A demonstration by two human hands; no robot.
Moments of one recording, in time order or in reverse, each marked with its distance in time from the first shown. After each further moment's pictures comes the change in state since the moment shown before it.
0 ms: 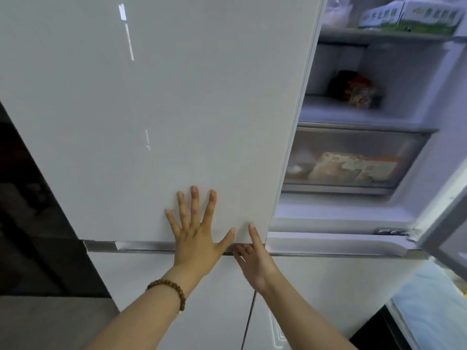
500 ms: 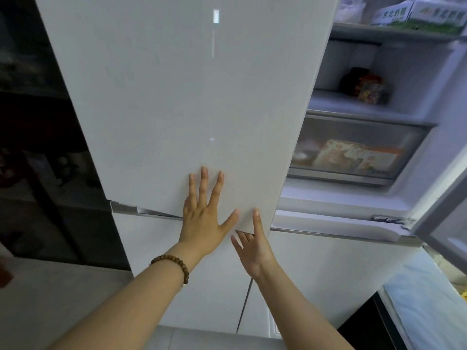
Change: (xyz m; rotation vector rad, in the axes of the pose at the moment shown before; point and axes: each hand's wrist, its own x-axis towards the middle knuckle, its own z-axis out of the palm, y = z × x) left_hand -0.048 0.009 -0.039 -0.122 -0.073 -0.010; right_hand -0.048 0.025 0.015 0.136 -0.034 -0.041
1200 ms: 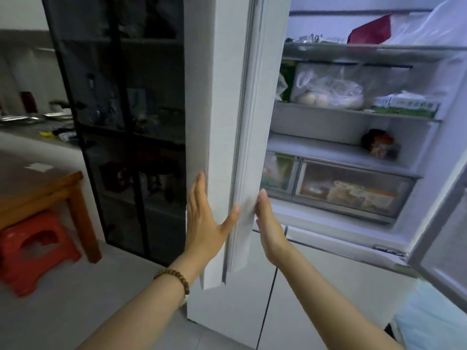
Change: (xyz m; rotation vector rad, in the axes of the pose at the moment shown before) left_hand -0.173 0.108 -0.196 -0.438 0.547 -0.104; right_hand -0.245 -0.082 0.101 -0.667 -0.324 -0.280
